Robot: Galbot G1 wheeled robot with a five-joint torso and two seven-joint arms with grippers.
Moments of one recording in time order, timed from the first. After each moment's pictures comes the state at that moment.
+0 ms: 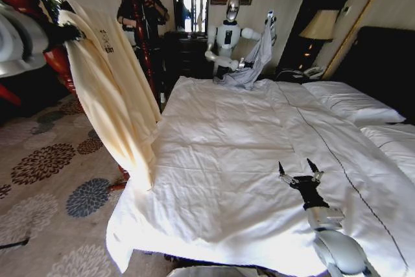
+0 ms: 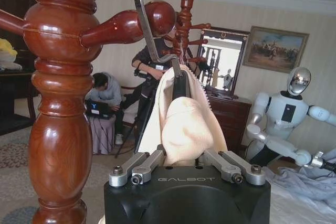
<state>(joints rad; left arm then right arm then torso) -0.17 -0.52 -0.07 -1.84 -1.85 0.72 -1.01 -1.74 1.08 0.80 2.12 0.23 0.16 0.15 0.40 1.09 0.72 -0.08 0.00</state>
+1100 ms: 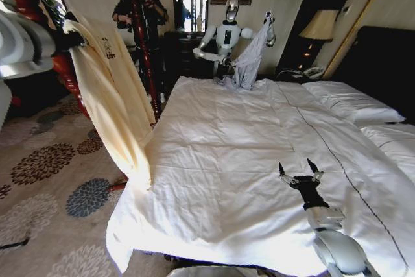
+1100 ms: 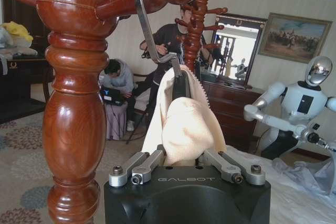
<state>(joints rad) -0.13 -0.54 -0.08 -1.82 -1.87 0.73 -1.08 -1.74 1.08 0.80 2.12 0.23 0.16 0.15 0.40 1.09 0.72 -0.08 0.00</state>
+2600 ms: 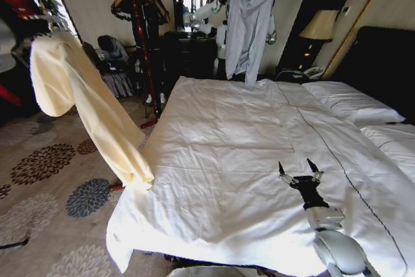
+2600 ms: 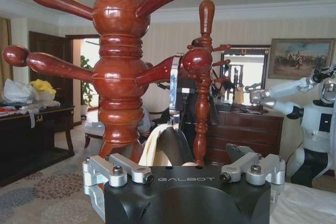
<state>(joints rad) -0.09 -0.37 -0.15 -1.95 -1.77 0.73 -0.99 -1.74 1.08 0.80 2.12 0.23 0.16 0.15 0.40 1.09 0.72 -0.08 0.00</state>
